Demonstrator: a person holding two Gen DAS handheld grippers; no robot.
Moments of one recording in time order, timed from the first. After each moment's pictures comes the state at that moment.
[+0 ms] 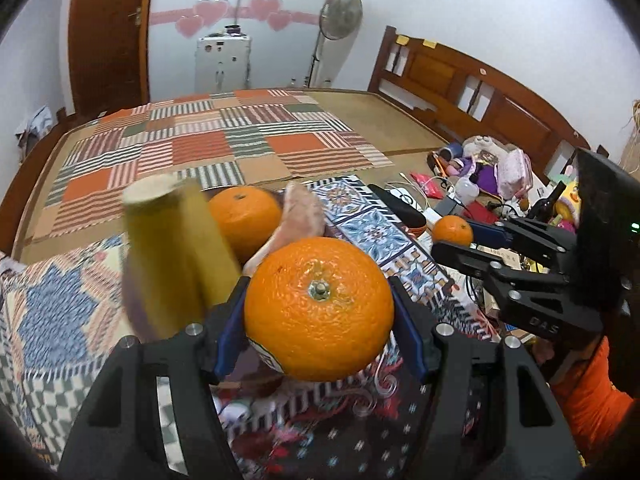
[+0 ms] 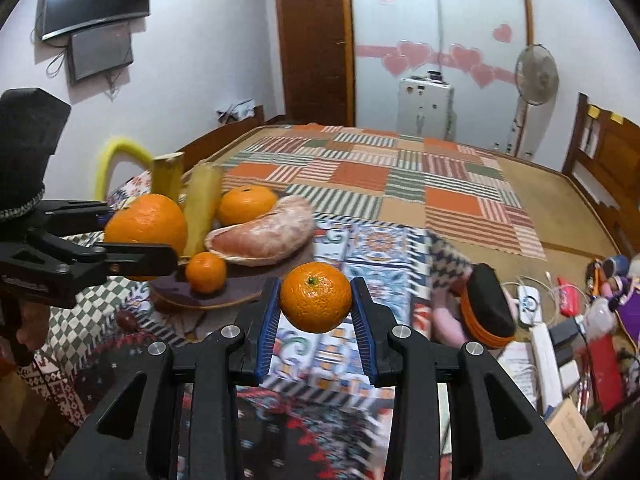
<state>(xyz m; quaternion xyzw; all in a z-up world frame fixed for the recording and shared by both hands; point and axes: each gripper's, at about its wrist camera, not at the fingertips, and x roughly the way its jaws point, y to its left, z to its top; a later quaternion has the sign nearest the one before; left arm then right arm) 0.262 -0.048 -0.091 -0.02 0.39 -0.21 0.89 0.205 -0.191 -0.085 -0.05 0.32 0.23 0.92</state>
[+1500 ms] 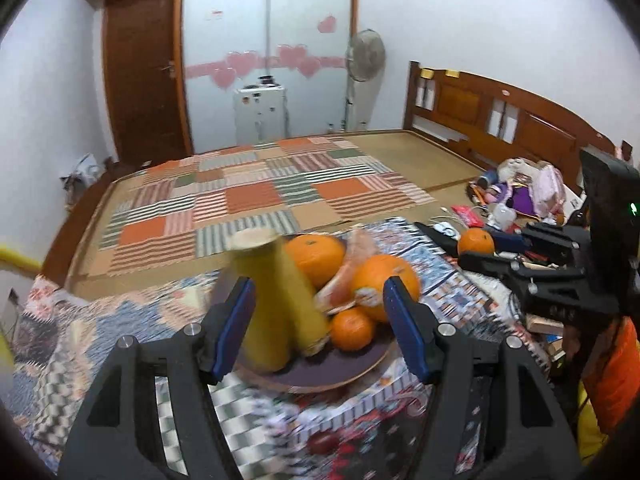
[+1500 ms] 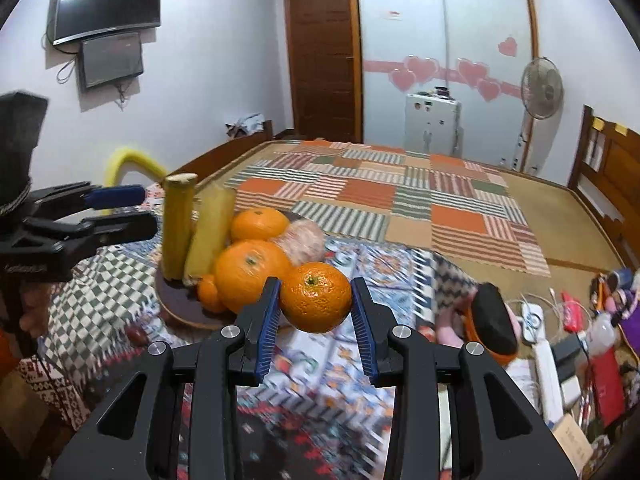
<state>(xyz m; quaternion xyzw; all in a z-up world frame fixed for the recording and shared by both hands) 0.225 -0.001 -0.063 0.03 0.31 -0.13 0.94 0.209 -0.165 -0.074 -0.06 0.30 0.27 0.92</state>
